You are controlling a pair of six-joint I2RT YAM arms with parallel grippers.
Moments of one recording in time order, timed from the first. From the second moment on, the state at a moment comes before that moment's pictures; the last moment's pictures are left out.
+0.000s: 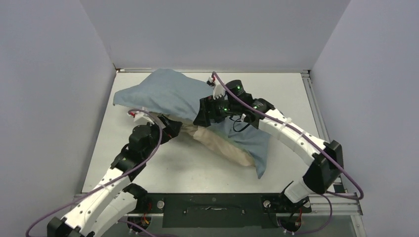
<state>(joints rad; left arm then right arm) -0.49 0.82 0.50 -0.01 -0.13 -0.87 0.72 1.58 1.39 -0.40 -0.45 0.37</state>
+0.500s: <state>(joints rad) -0.49 0.68 0.80 -0.53 -0.29 -0.76 0.43 1.13 1.28 -0.74 -0.17 0.30</state>
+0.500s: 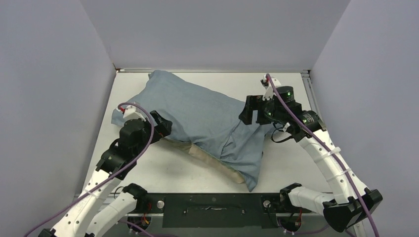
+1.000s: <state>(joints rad) -0.48 0.76 0.81 -0.59 -0.25 -0.73 0.51 1.12 0.92 -0.66 -0.19 0.42</state>
